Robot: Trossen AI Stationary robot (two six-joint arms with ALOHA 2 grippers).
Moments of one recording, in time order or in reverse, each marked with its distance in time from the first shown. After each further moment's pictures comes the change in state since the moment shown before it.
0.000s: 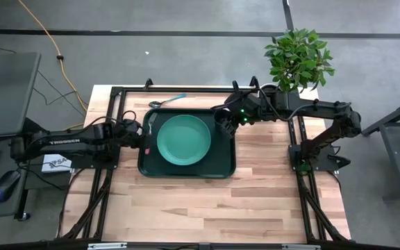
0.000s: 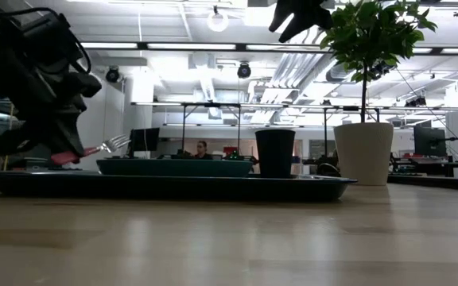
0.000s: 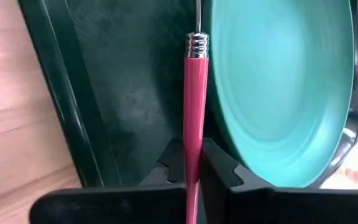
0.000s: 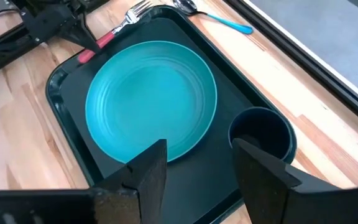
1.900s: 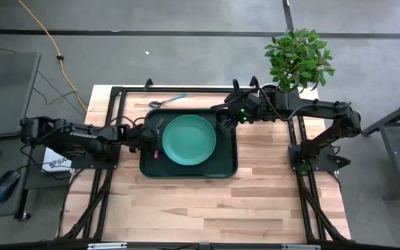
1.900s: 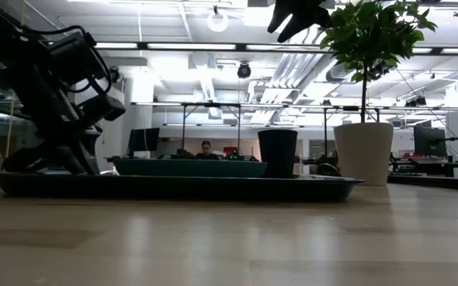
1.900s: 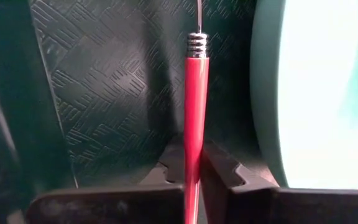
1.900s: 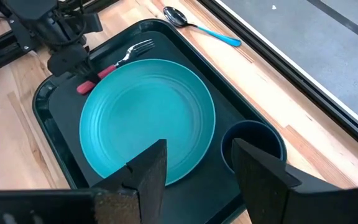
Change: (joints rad) left arm -0.089 0.429 0.002 0.346 0.003 -0.203; right arm 0.000 0.001 0.000 0.019 0.054 -0.026
